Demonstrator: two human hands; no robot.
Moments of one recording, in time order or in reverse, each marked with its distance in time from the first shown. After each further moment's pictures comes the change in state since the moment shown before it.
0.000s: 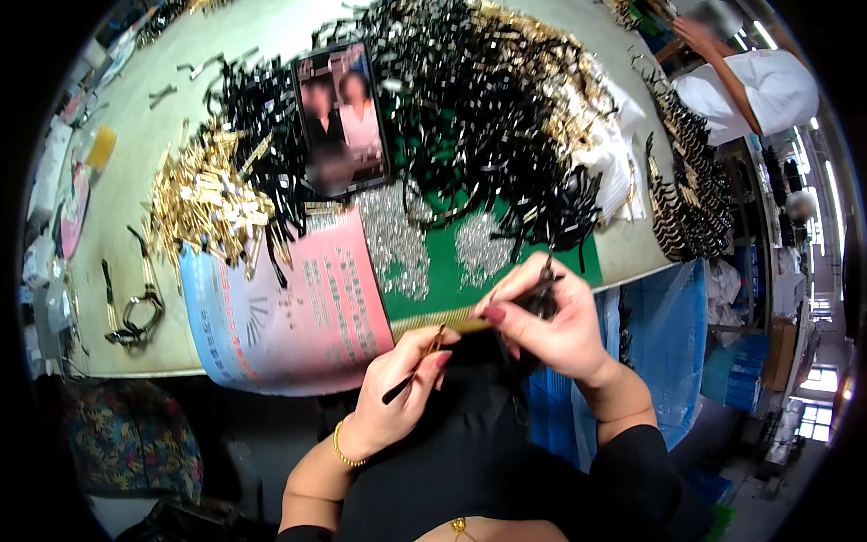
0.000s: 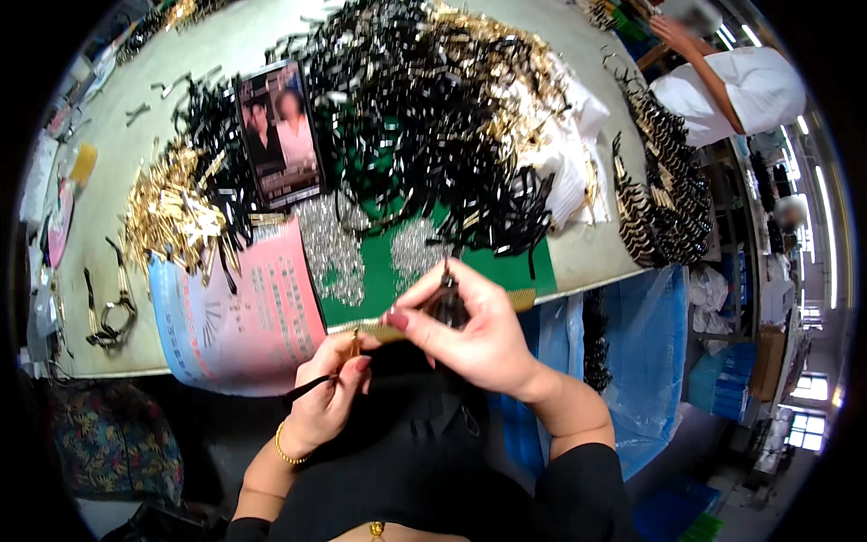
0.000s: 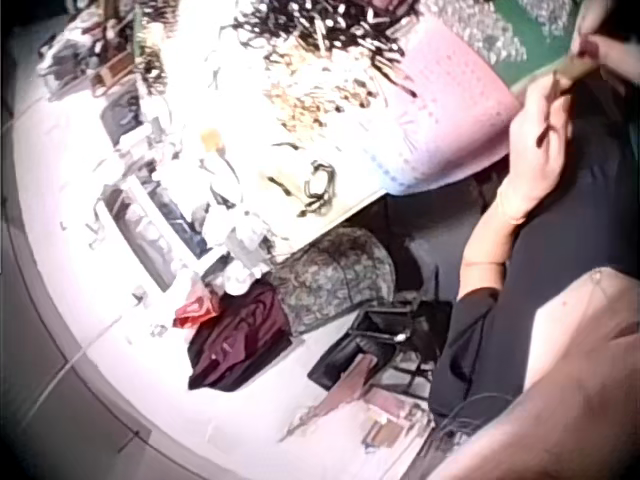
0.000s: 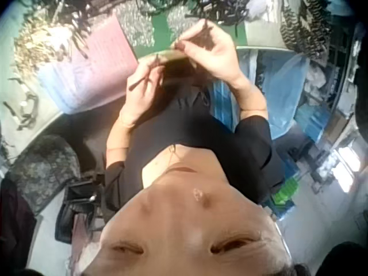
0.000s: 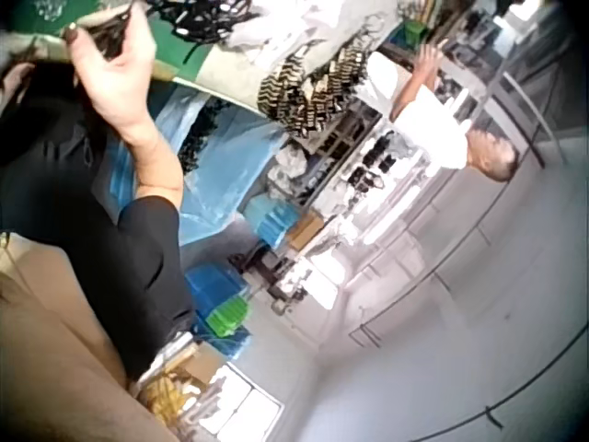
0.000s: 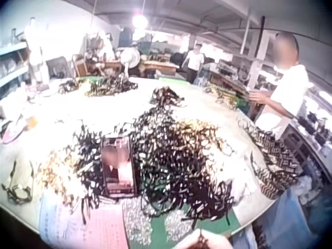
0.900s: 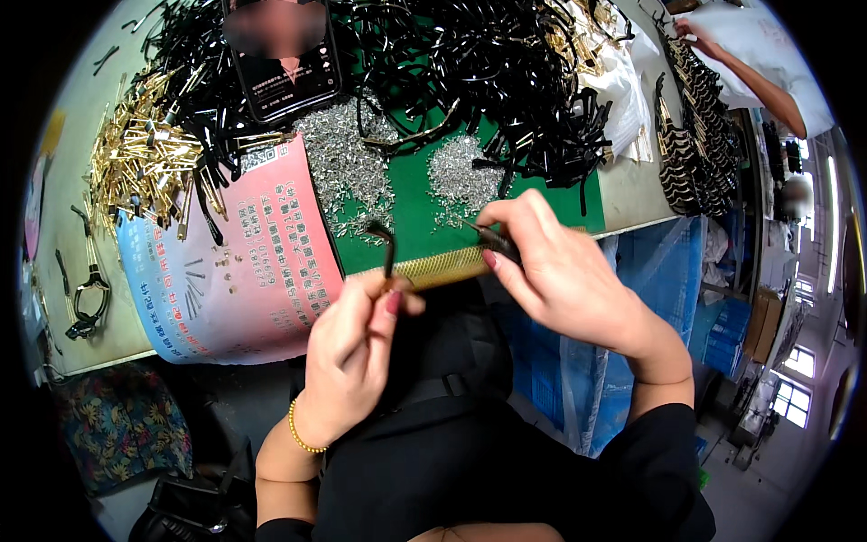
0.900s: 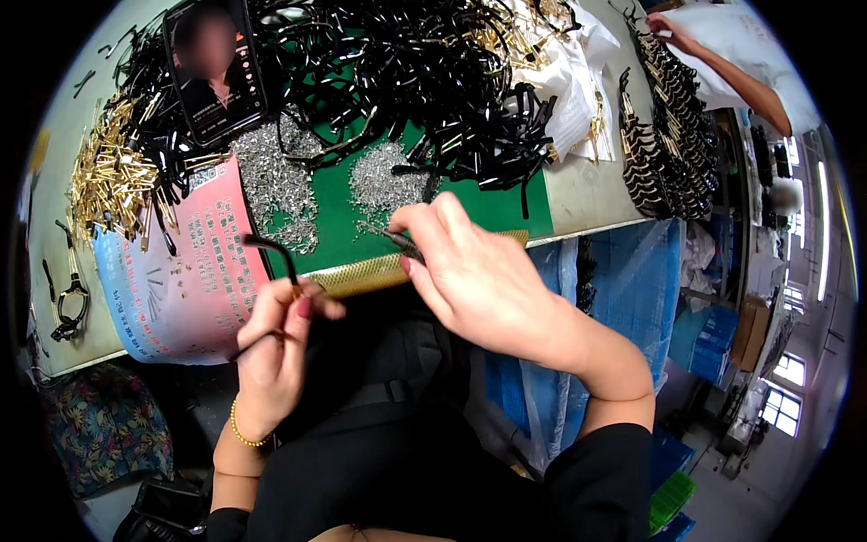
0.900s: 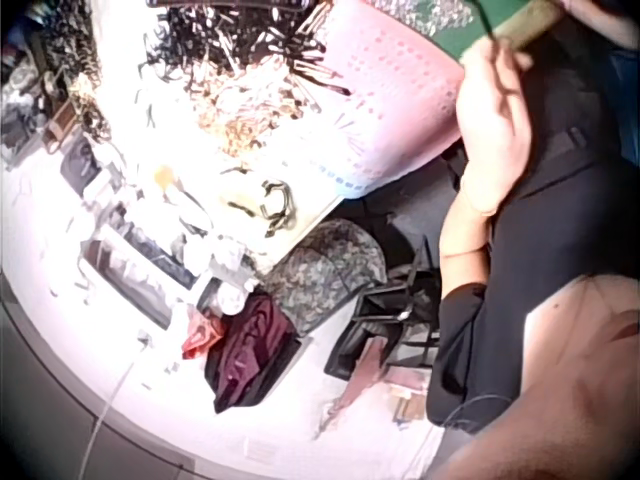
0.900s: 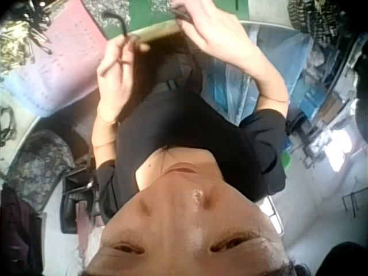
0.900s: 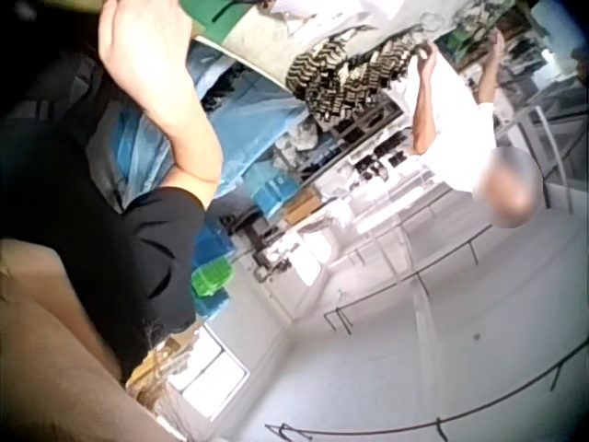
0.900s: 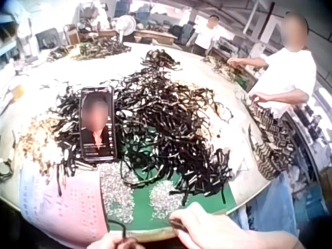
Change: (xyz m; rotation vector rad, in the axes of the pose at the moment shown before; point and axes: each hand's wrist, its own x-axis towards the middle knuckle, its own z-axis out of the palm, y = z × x) left_hand 0.010 -0.016 0.005 0.093 0.123 0.078; right_hand 0.004 0.001 -0.036 -1.214 -0.242 -0.071
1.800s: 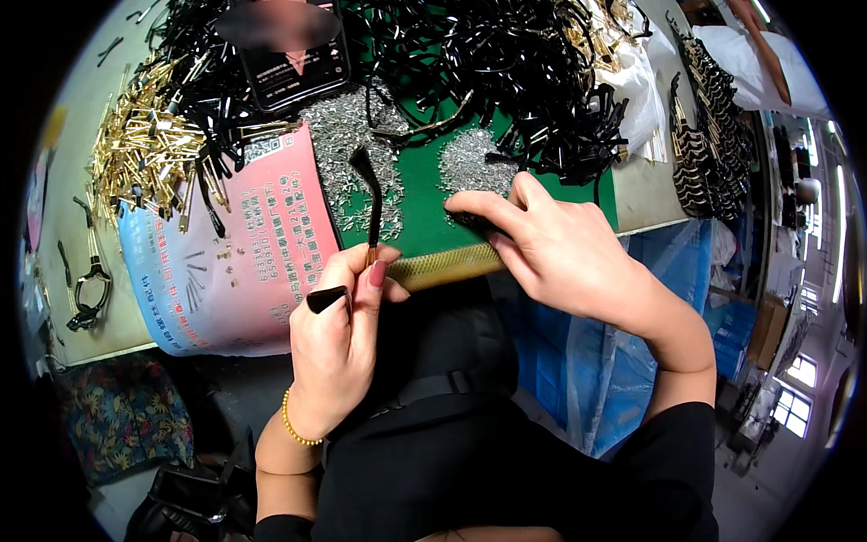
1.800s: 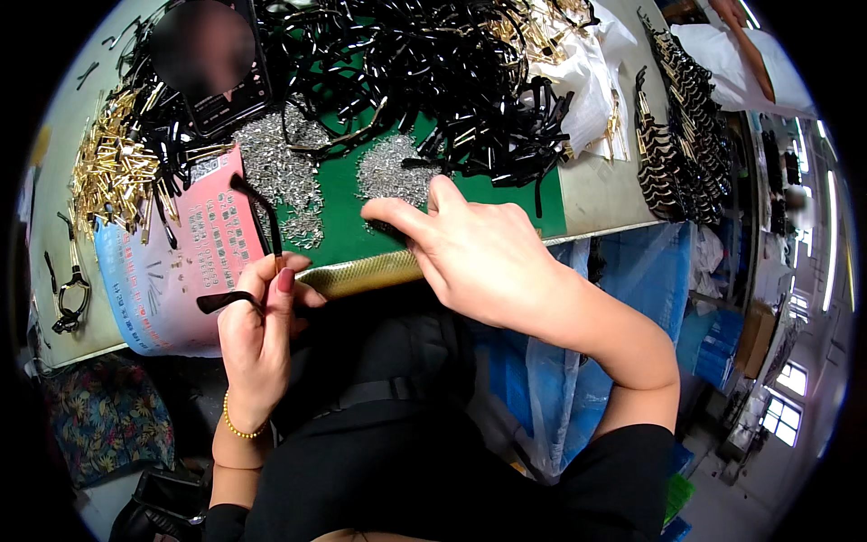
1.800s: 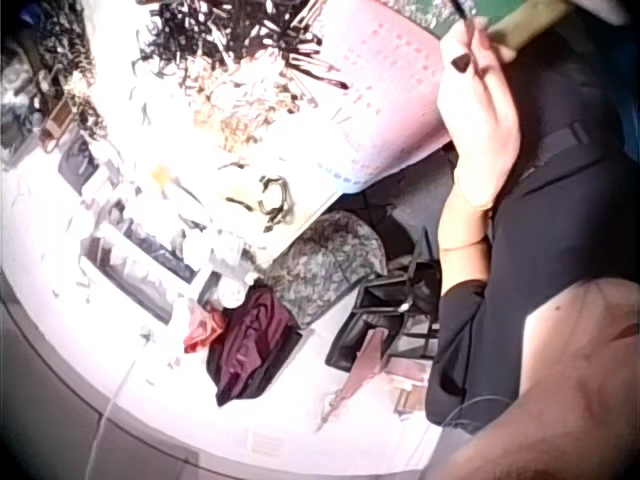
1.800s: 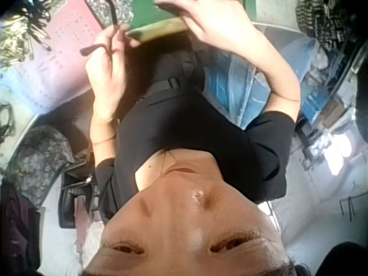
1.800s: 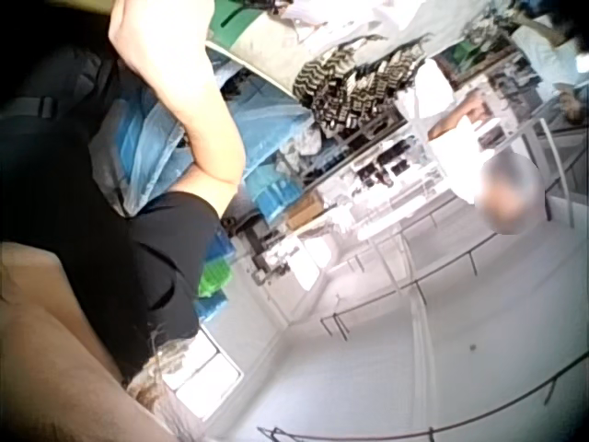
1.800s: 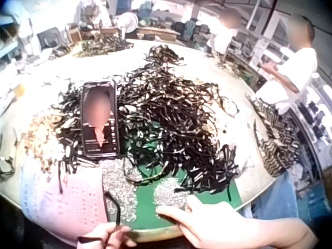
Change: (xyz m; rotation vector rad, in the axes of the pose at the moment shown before) left_hand 0.012 0.012 -0.008 0.136 0.074 -0.128; right_hand 0.020 0.006 -0.004 -0.162 -0.161 -0.006
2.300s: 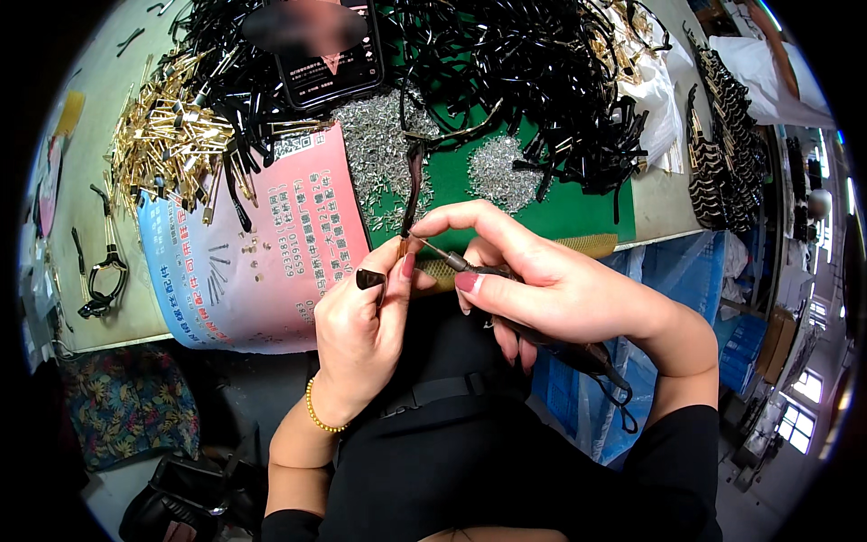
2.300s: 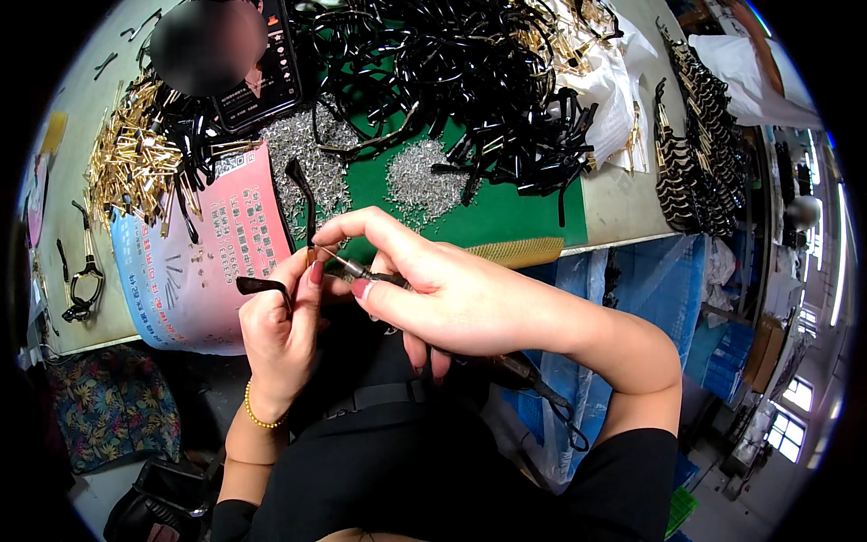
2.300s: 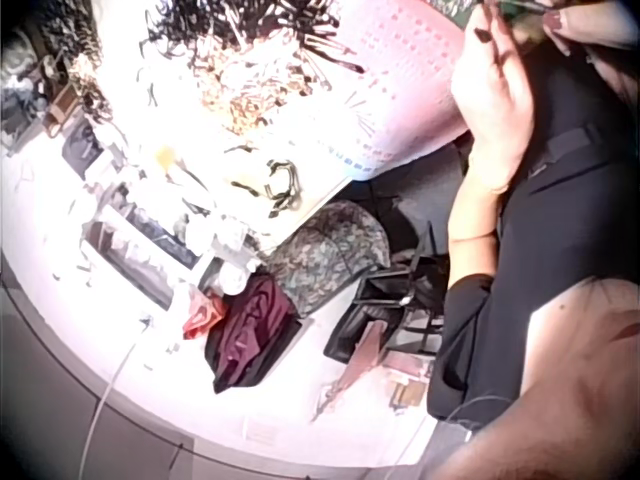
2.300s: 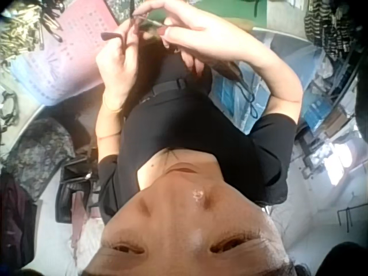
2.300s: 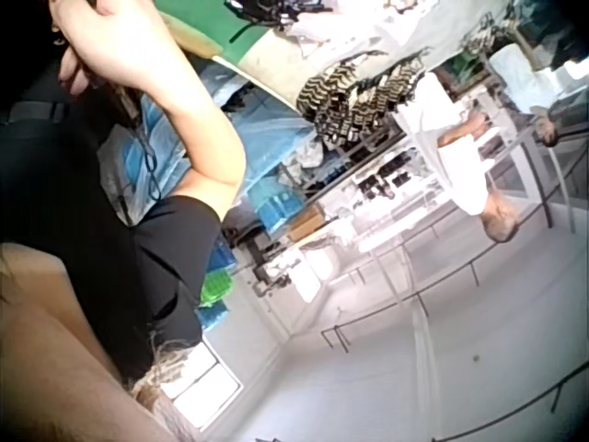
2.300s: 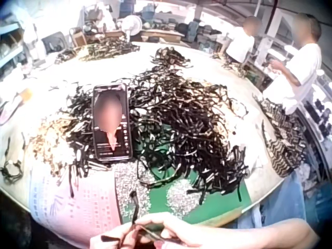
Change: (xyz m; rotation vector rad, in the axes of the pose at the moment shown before) left_hand 0.002 -0.016 0.005 0.077 0.097 0.109; right_hand 0.017 -0.033 -0.018 1.214 -0.494 0.162
